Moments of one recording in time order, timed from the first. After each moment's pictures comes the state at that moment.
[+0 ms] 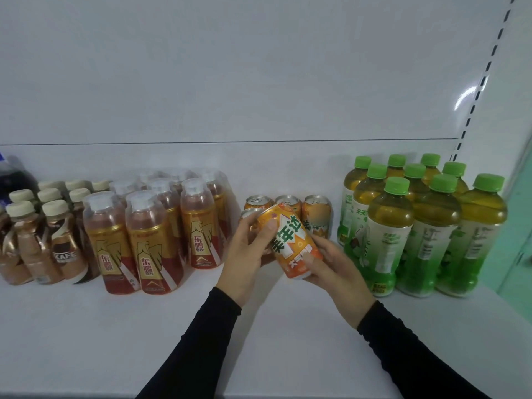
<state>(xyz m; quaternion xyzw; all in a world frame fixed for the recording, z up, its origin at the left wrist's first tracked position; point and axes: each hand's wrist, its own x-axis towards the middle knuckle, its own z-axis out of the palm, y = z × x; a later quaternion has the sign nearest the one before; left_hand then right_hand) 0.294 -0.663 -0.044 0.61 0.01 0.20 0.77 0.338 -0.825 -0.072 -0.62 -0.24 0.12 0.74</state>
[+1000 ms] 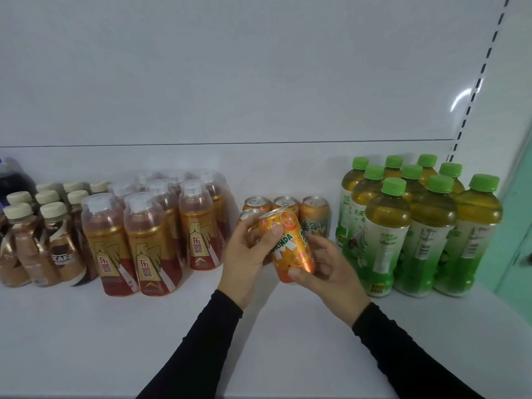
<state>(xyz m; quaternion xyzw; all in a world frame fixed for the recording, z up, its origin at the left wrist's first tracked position) 0.292 -0.666 -0.045 0.59 0.02 0.23 0.77 0.333 -0.827 -0.072 -0.70 -0.26 0.07 0.66</state>
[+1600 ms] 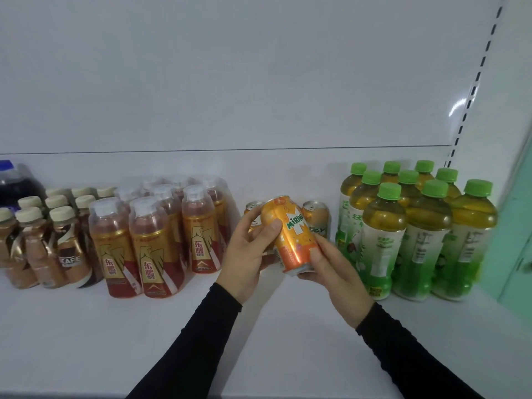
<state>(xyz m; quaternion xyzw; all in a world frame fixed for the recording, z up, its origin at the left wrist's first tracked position) 0.288 -0.670 -0.024 0.58 0.00 0.19 0.79 0.333 -0.831 -0.061 -0.66 -0.29 0.08 0.69</state>
